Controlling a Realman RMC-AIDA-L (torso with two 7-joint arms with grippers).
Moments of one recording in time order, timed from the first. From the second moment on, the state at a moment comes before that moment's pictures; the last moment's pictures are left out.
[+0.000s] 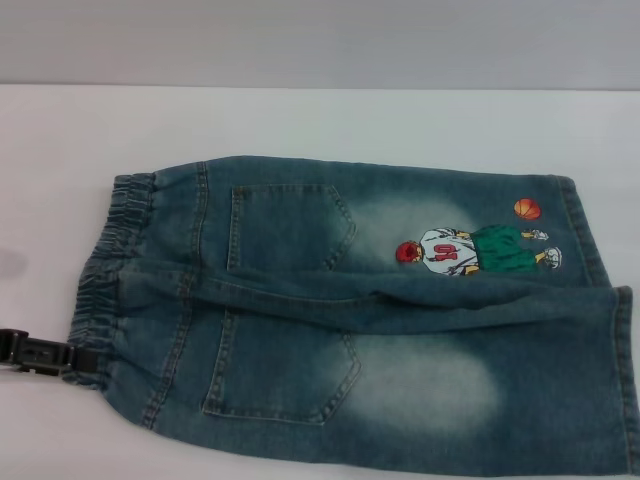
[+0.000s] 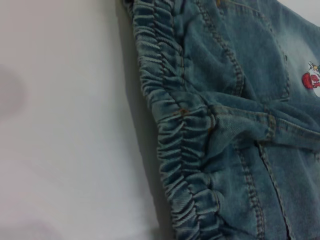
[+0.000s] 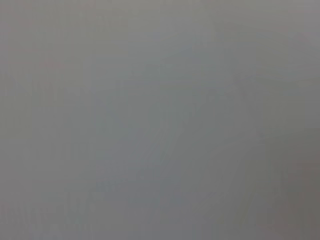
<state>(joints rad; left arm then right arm) -0.47 -1.78 0.90 0.57 2.20 1.60 -2.23 0.52 2.07 -0.62 -0.14 -0.19 -1.17 0.34</state>
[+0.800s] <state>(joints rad) -0.48 -1.79 0.86 0.58 2.19 1.59 -2.23 0.51 2.07 -0.62 -0.14 -0.19 -1.17 0.34</state>
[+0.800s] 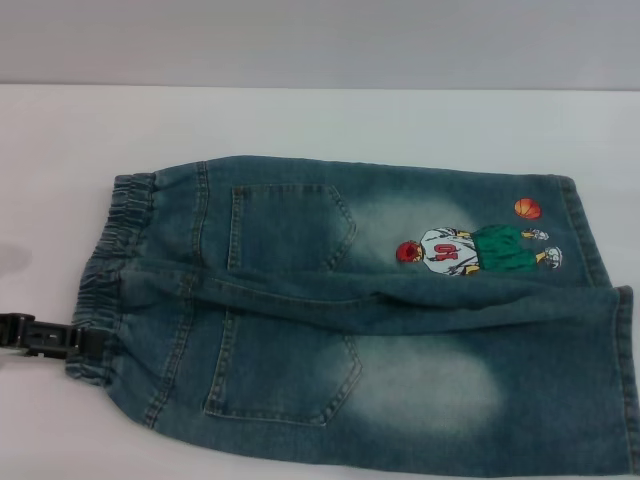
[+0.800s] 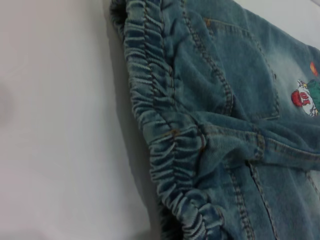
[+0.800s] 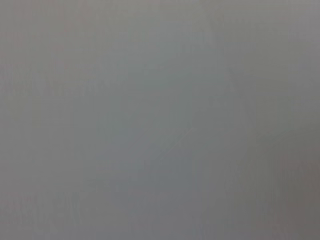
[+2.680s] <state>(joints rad) -0.49 -1.80 0.86 0.58 2.20 1.65 -2.18 0.51 2.07 -0.62 -0.14 -0.19 -1.16 0.34</state>
